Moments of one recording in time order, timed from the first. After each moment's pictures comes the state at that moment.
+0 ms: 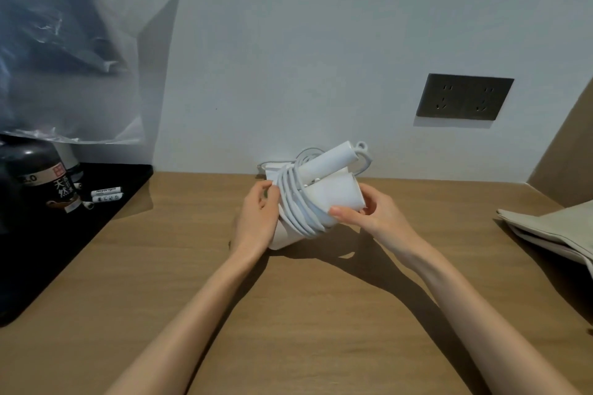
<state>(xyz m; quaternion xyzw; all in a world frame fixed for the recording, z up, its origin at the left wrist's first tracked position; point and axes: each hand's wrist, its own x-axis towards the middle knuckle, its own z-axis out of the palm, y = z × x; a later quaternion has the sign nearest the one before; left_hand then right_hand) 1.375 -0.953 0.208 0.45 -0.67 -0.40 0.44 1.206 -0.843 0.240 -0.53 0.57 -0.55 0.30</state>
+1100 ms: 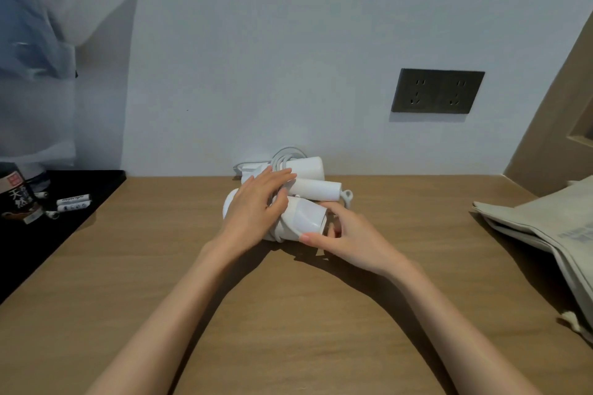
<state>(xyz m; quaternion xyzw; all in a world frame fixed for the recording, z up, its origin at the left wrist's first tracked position) 1.347 -0.960 0.218 0.29 -0.86 -0.21 0.37 1.189 -0.841 0.212 -0.62 0.66 -0.37 0.20</state>
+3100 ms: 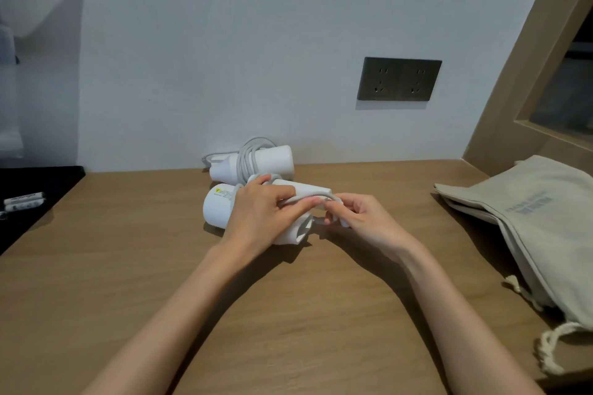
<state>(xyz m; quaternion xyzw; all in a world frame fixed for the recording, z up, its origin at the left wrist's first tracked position) 1.317 -0.903 0.222 0.23 -0.87 -0.15 0.42 1.149 -0.799 0.218 -0.54 0.66 -0.45 0.26</state>
